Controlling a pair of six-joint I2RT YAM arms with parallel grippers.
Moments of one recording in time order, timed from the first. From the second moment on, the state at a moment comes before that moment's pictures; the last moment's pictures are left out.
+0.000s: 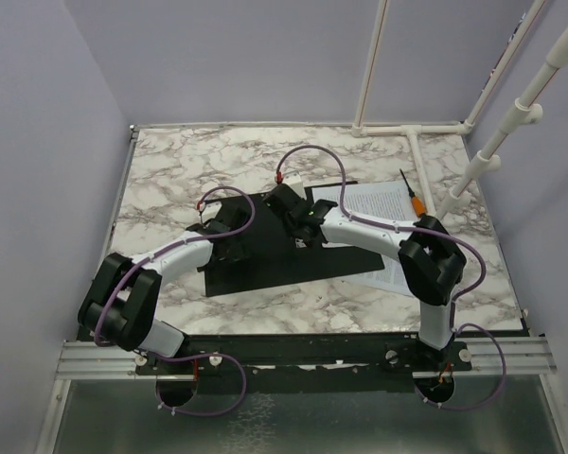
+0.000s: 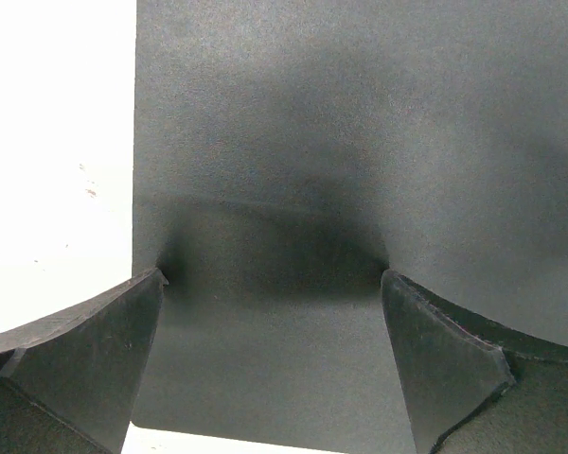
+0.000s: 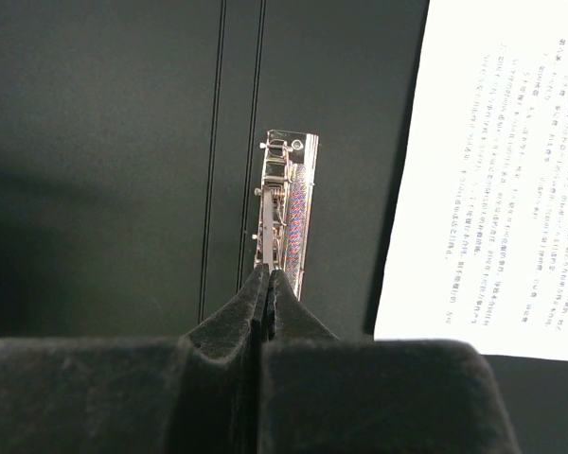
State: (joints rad) left arm -0.46 1.46 0.75 -0.48 -0.33 -0.73; right arm 0.91 1.93 1.42 -0.46 0.52 0.42
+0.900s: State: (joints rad) left arm -0.46 1.29 0.89 -0.58 -0.30 -0.62; right arm 0.76 1.65 1.16 -0.42 0.19 0.49
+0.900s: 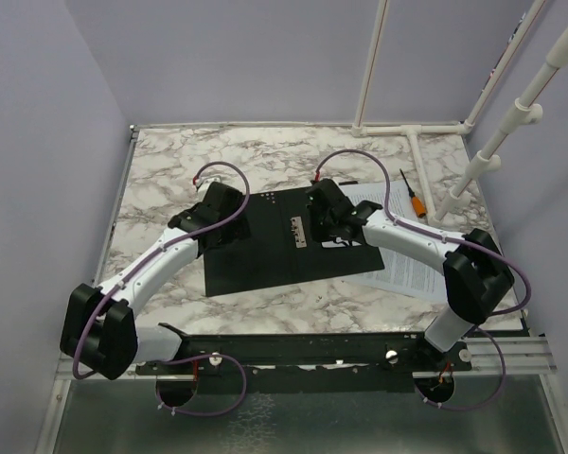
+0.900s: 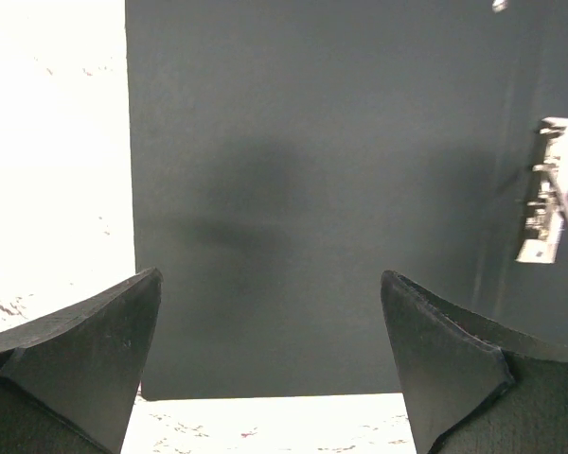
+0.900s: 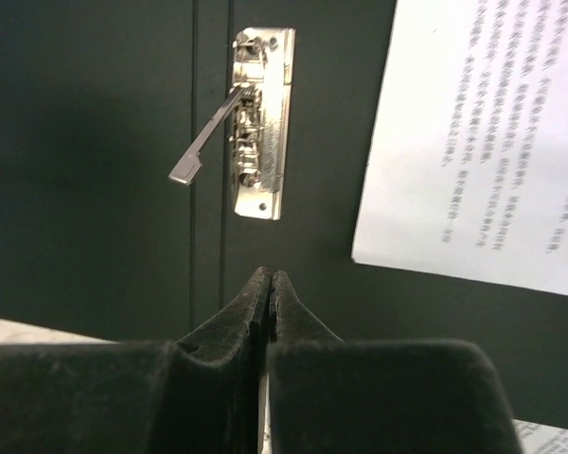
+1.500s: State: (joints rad) left arm -0.46 1.15 0.95 -0.52 -0.25 -0.42; right arm 0.66 1.81 1.13 -0.24 -0.16 0.63
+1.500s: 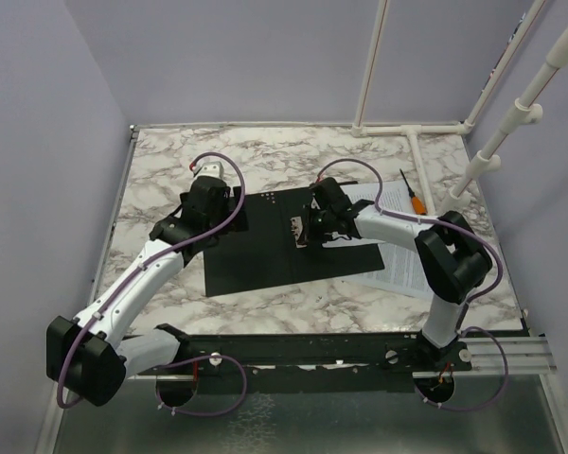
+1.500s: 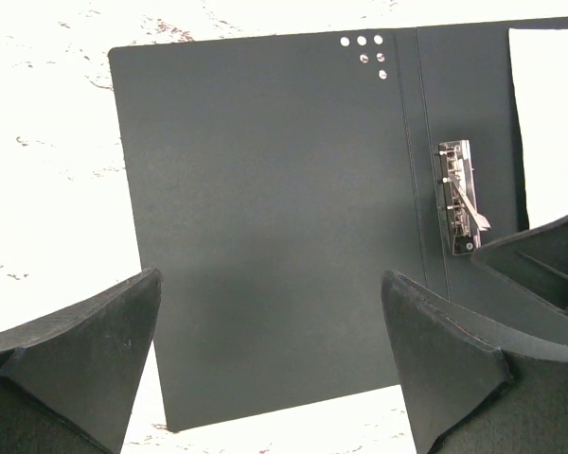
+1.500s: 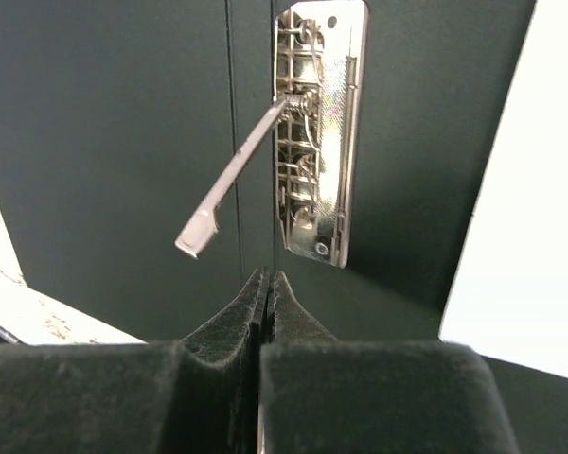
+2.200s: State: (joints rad) left arm -0.46 1.08 0.89 -0.50 -0.26 -0.39; right arm 0.60 1.97 1.32 -0.17 -0.26 0.71
